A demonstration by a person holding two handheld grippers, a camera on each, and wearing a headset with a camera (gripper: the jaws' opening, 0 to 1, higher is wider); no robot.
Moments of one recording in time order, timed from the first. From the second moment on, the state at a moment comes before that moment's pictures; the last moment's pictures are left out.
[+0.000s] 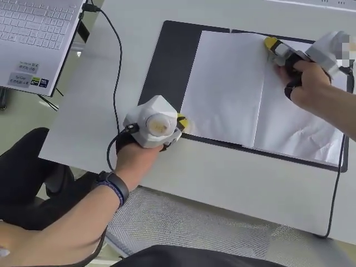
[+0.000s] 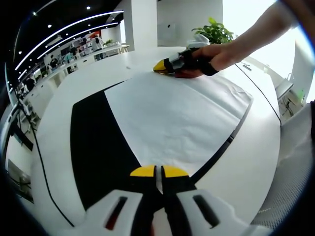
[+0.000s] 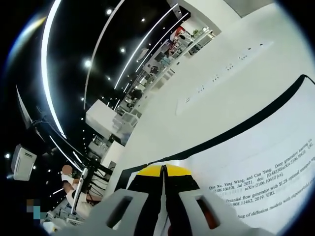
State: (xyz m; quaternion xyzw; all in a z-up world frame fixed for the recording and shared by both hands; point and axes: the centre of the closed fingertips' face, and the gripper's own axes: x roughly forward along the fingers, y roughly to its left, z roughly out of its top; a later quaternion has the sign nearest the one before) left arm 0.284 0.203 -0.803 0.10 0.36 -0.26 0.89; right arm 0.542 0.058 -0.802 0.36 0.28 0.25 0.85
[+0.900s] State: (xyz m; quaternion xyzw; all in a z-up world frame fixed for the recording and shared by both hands) left arm 0.288 0.205 -0.807 0.09 0.36 -0.25 0.89; right arm 0.492 0.072 -0.801 0.30 0.30 0.33 0.84
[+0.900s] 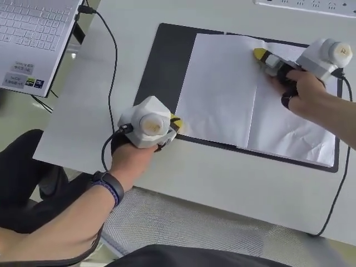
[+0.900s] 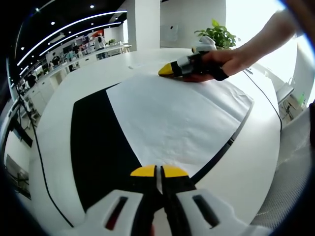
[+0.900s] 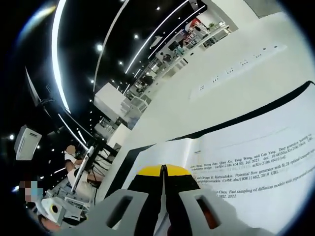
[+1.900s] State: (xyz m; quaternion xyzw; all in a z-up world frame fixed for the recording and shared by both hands) left arm 0.292 0.207 -0.823 0.08 0.36 -0.25 0.89; right arm 0.354 0.074 -0.786 0.33 0.32 0.39 0.80
